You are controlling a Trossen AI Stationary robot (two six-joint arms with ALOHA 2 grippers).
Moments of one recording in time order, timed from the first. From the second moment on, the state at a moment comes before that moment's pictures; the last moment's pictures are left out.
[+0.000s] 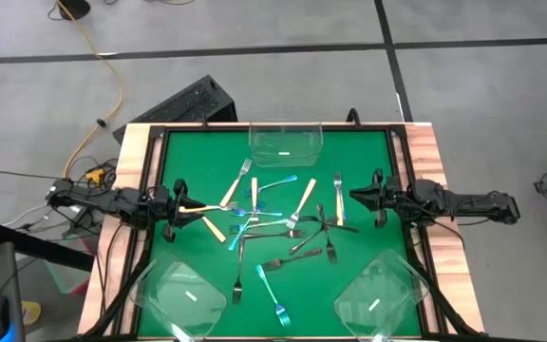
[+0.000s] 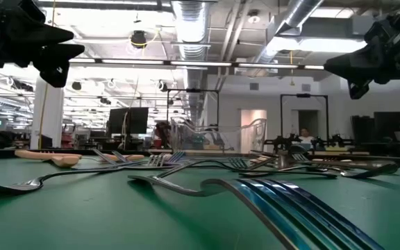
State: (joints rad) left arm -0.24 0.00 0.02 0.03 -0.22 -0.23; right arm -0.02 0.01 0.00 0.04 0.13 0.24
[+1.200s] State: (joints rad) left arm -0.24 0.00 0.02 0.03 -0.24 -0.28; right arm -0.02 0.01 0.00 0.04 0.13 0.24
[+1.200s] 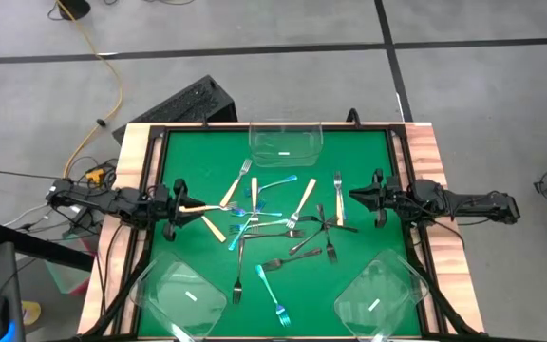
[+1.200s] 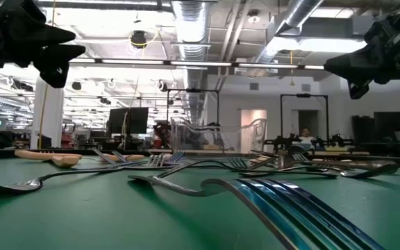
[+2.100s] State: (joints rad) left arm -0.24 0.01 0.02 0.30 -0.91 -0.71; right arm -0.04 0.01 0.00 0.35 0.19 0.72
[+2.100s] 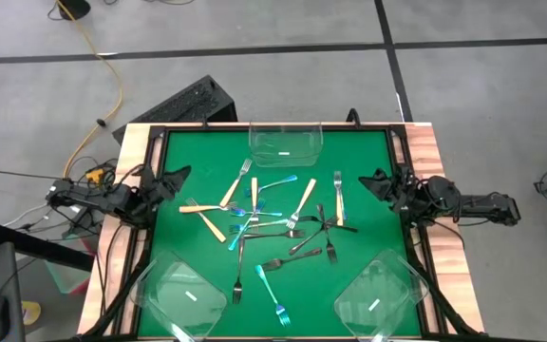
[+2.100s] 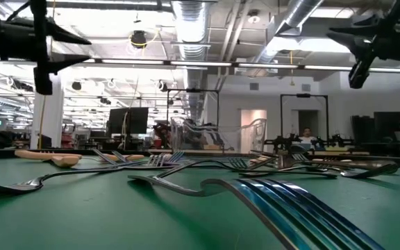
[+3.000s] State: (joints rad) left arm -0.23 0.55 0.92 -0.54 -0.85 -0.85; right arm -0.07 0.71 0.90 -0.94 0.36 0.96
